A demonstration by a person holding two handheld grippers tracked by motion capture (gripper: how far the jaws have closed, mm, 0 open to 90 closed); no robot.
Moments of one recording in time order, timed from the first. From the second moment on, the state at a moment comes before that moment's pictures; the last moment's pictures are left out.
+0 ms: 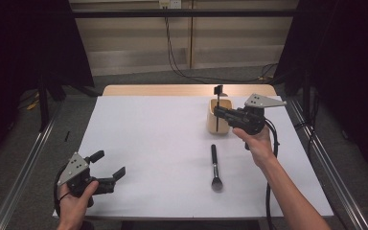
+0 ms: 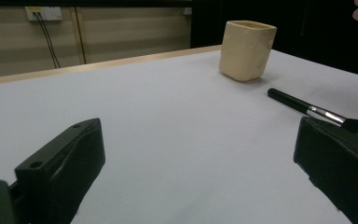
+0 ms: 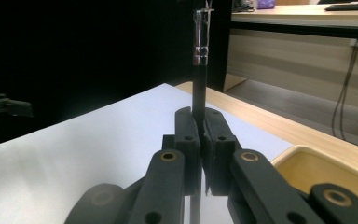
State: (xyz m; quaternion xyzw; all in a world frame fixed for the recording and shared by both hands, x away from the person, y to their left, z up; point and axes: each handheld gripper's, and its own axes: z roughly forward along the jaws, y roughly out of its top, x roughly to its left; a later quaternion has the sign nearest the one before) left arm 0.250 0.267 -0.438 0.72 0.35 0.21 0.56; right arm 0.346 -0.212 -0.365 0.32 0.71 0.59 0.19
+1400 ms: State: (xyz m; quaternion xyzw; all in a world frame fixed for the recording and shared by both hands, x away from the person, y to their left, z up) left arm 0.250 0.267 -0.440 0.72 0.35 0.22 0.56; right arm 0.418 -0.219 -0.352 0.37 0.70 0.55 0.25
